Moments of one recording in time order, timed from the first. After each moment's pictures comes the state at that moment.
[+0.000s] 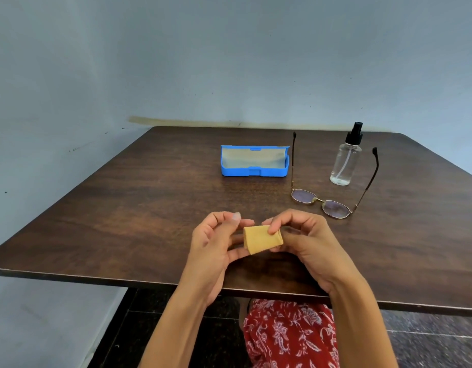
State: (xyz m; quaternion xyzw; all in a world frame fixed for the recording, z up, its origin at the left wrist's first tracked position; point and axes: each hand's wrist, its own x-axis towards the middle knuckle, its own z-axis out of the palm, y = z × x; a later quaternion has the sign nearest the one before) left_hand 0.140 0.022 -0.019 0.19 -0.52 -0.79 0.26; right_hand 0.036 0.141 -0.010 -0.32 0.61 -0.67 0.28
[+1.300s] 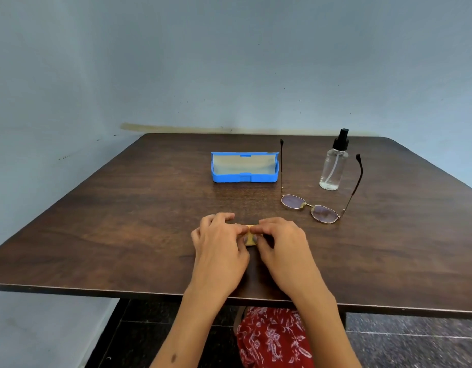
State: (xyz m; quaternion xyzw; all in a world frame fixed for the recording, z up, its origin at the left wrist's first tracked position) left_hand 0.112 0.027 -0.025 0.27 -0.92 -0.19 0.21; right_hand 0.037 0.123 -0.030 -0.39 0.85 -0.35 -0.04
